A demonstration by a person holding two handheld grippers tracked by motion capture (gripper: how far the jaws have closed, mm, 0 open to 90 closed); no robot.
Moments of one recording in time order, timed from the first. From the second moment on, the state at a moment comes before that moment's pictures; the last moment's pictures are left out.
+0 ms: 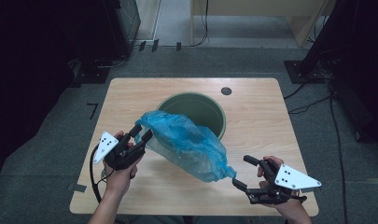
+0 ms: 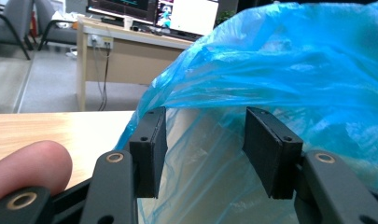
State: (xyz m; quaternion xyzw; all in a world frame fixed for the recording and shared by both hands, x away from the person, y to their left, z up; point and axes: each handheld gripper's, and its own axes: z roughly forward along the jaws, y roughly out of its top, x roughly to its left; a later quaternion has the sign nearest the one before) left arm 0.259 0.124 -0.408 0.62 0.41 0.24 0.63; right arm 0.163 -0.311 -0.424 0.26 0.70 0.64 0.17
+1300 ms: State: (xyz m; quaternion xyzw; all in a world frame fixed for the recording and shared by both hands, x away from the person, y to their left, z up) left arm 0.292 0.121 -0.376 0.62 0.41 0.19 0.64; right arm 0.215 -0.202 -0.365 0.30 0.67 0.58 0.35
